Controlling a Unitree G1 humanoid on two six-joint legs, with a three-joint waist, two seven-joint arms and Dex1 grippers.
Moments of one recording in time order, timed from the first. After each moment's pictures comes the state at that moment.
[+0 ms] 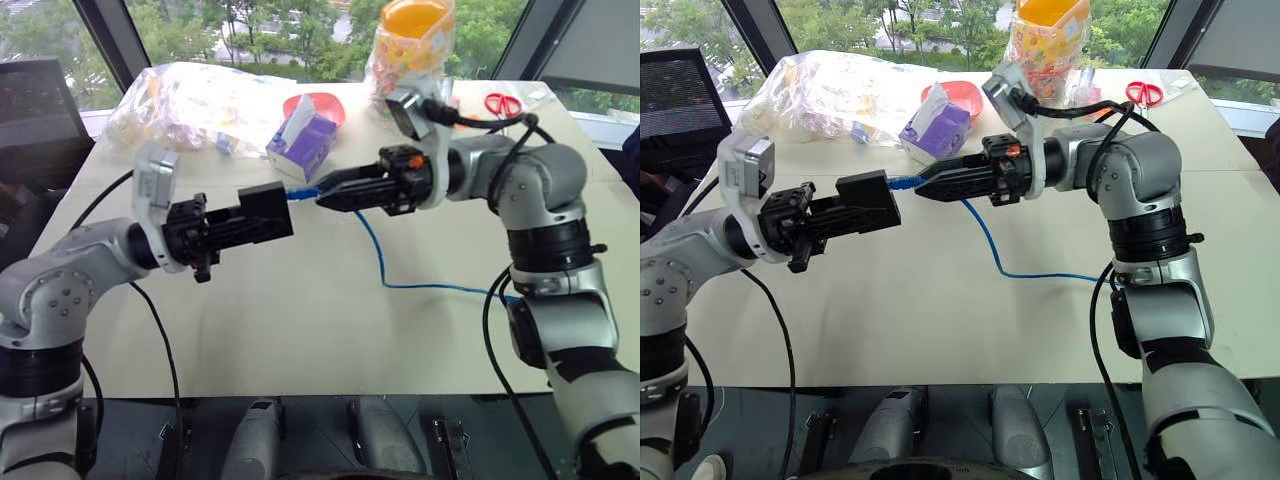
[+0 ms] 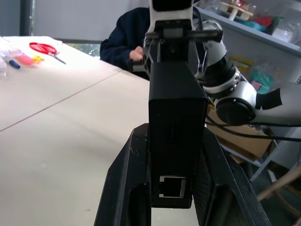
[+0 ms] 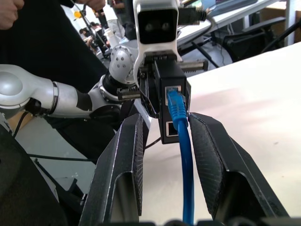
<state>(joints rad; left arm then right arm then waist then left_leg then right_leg) -0.44 0.73 0.22 -0.31 -1.10 0.86 -0.93 -1.06 -0.51 0.11 0.15 0.73 1.02 1.34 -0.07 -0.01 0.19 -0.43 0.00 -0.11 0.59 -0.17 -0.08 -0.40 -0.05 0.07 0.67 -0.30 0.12</state>
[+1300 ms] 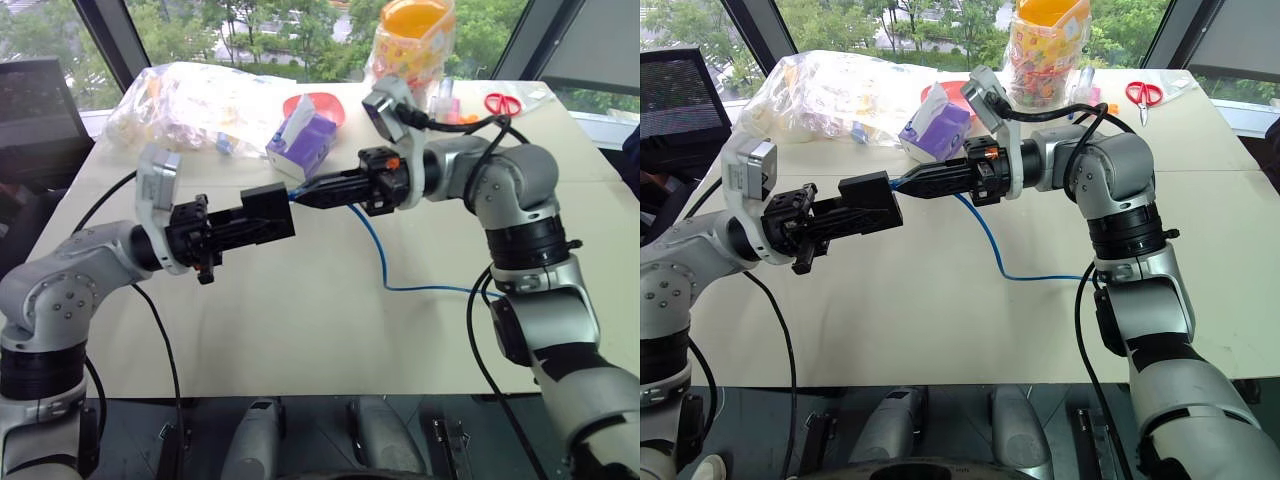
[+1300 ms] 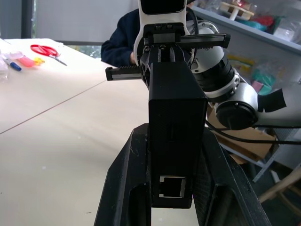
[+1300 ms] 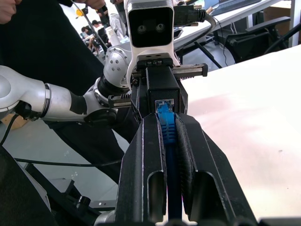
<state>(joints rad) -0.43 0.72 0.22 -0.32 -1.09 0.85 -0.92 -1.08 -0.45 0.14 0.20 0.69 0.98 1.32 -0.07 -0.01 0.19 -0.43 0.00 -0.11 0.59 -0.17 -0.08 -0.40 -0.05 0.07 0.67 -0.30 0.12</state>
